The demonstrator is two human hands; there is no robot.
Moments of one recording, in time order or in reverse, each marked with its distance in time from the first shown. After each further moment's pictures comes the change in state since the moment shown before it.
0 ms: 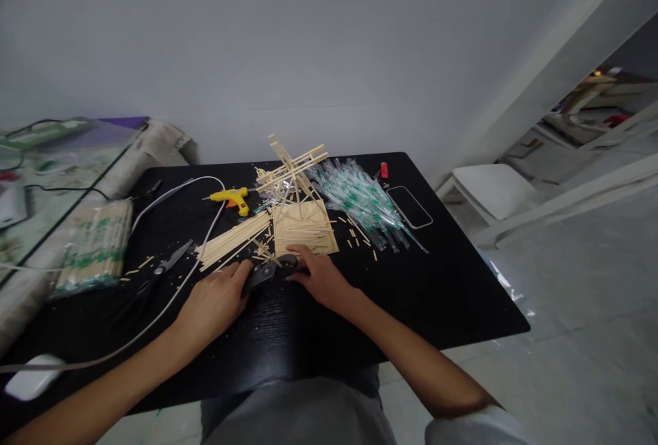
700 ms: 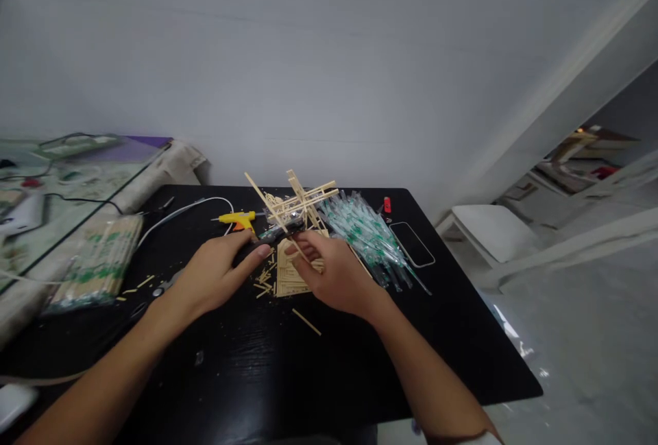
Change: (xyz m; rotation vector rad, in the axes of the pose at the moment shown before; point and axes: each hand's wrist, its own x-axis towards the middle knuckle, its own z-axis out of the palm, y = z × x) left_hand 0.045 -0.018 -0.083 -0.508 0.325 0.021; right_hand 0.036 -0.111 -0.075 -0.047 0.030 -0.225
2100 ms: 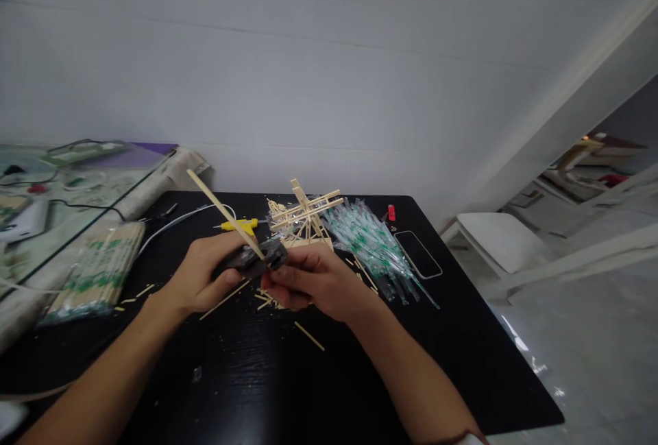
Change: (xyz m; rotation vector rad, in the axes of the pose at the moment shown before) left_hand 0.010 -0.027 -0.010 -0.207 0.184 0.515; right_hand 0.017 -0.010 0.013 0.890 -0.346 0.099
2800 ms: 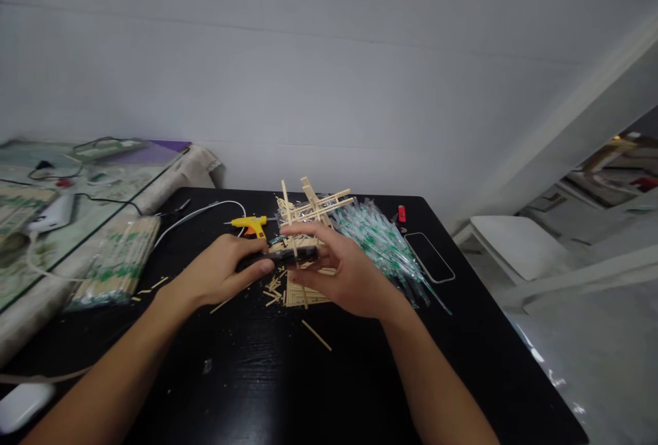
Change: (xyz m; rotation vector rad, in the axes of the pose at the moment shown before) left_hand 0.006 0.004 -0.003 0.124 -0.339 -0.315; right_hand -0.011 -0.018 -0.010 -0.508 0.174 -0.104
